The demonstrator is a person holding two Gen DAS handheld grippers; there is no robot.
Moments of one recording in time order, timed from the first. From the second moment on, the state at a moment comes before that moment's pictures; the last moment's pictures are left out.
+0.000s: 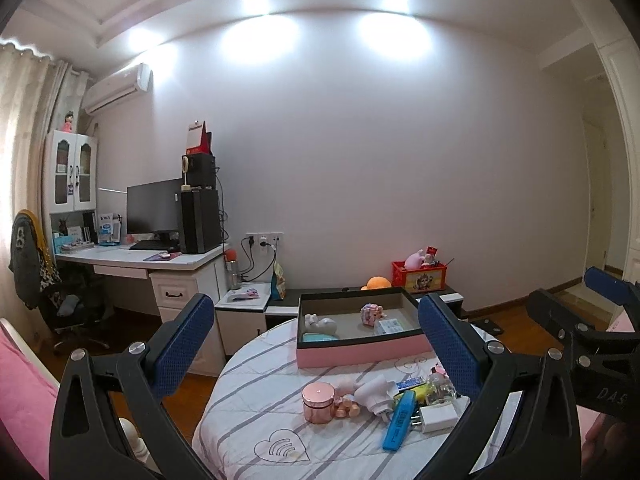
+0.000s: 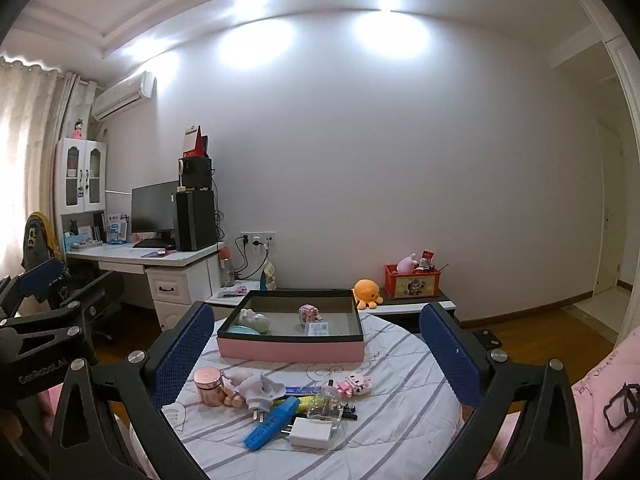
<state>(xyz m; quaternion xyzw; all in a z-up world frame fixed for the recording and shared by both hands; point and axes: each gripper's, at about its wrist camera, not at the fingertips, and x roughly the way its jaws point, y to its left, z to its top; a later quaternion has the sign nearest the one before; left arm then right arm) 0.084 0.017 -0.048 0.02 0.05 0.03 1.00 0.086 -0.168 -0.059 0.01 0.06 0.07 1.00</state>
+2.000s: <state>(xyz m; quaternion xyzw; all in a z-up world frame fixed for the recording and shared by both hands) 0.261 0.053 -0.223 -0.01 0.35 0.02 0.93 0.225 -0.201 -0.222 0.00 0.39 0.09 0.92</state>
